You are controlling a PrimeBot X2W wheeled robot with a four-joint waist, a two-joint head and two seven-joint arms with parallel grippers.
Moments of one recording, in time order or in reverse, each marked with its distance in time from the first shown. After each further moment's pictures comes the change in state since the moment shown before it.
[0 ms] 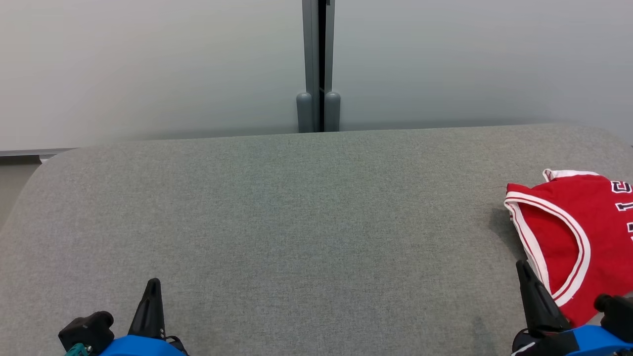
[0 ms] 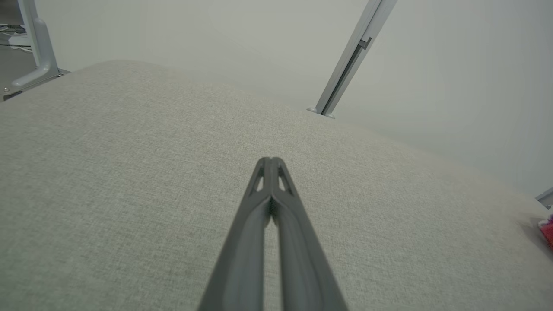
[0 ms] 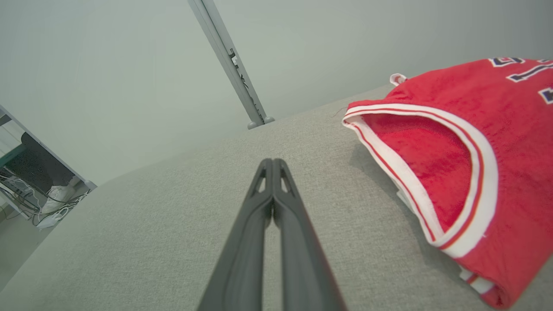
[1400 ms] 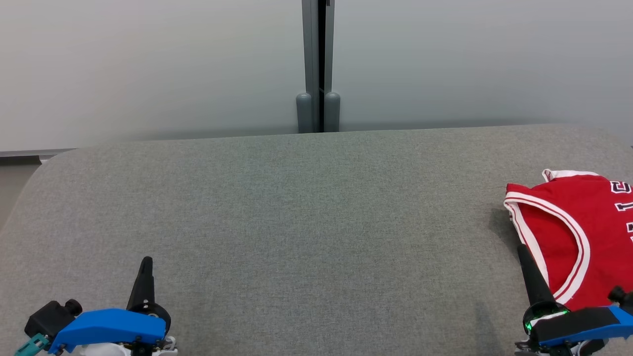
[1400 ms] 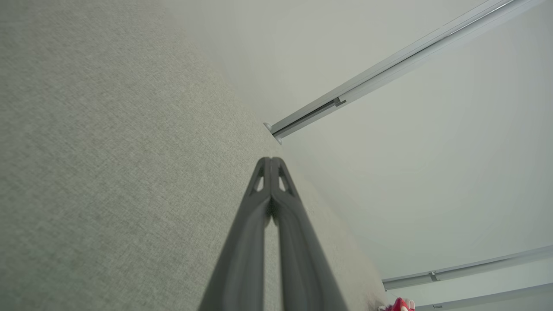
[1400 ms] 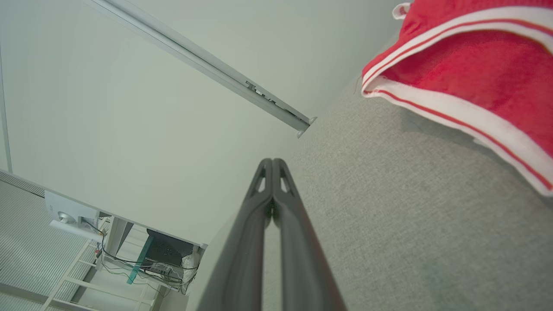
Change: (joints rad) left arm -0.068 -0.102 0.171 0.002 -0.485 -0.099 0.141; right arm -0.108 -0.009 -0.001 0.128 0.594 0.000 0.035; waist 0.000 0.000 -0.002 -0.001
